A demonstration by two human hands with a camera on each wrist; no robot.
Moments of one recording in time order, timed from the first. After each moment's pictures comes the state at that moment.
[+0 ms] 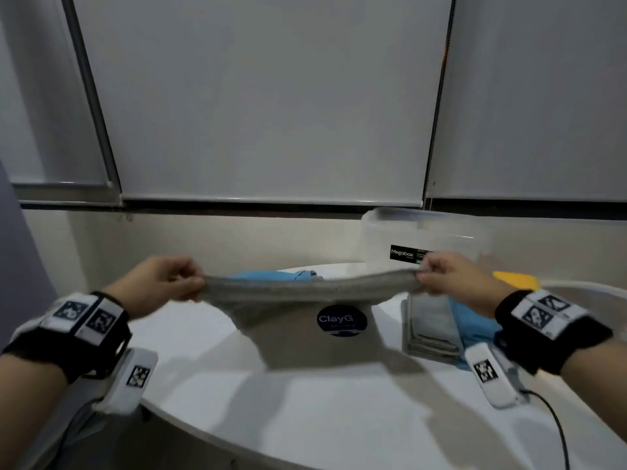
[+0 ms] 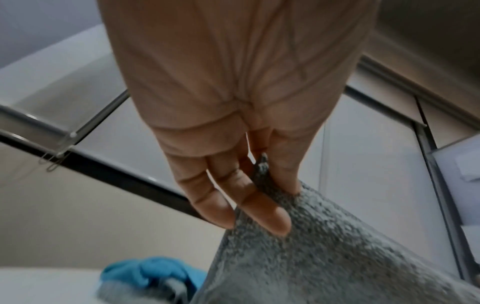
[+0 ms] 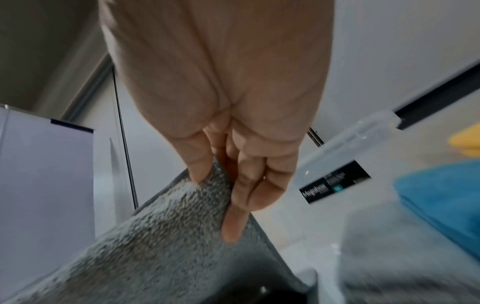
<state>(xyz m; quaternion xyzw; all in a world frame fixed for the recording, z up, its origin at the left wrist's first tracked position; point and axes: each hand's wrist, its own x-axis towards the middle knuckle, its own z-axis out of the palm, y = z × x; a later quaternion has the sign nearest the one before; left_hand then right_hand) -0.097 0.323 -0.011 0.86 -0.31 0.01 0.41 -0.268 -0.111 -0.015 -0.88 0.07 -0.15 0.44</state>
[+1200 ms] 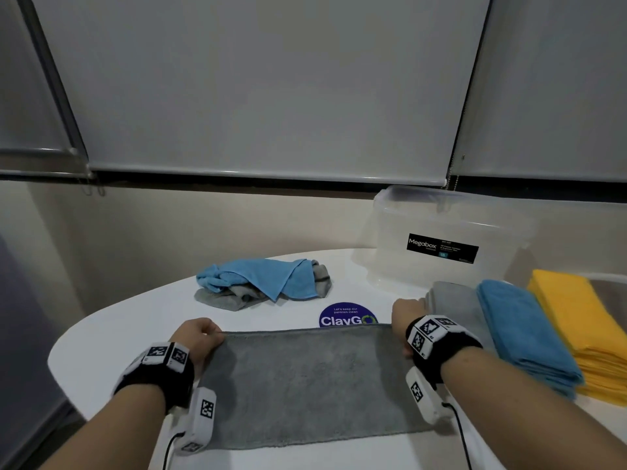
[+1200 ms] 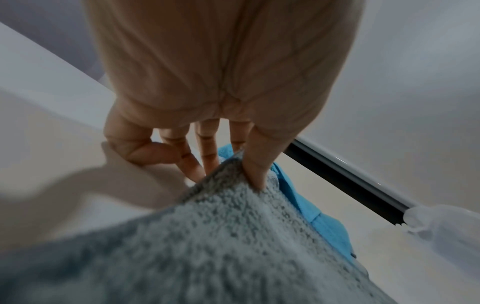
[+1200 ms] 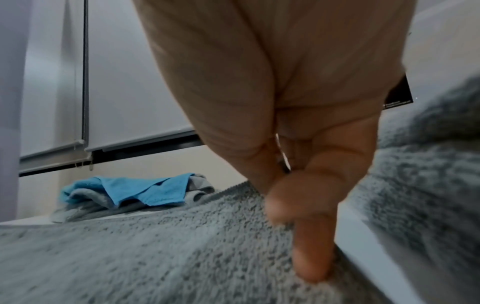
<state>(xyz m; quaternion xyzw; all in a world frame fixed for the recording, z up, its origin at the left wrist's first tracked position) 0.012 0.245 -0.190 0.90 -0.02 -0.07 0.43 -0.120 -0.095 -0.120 -0.96 0.26 0.12 0.04</state>
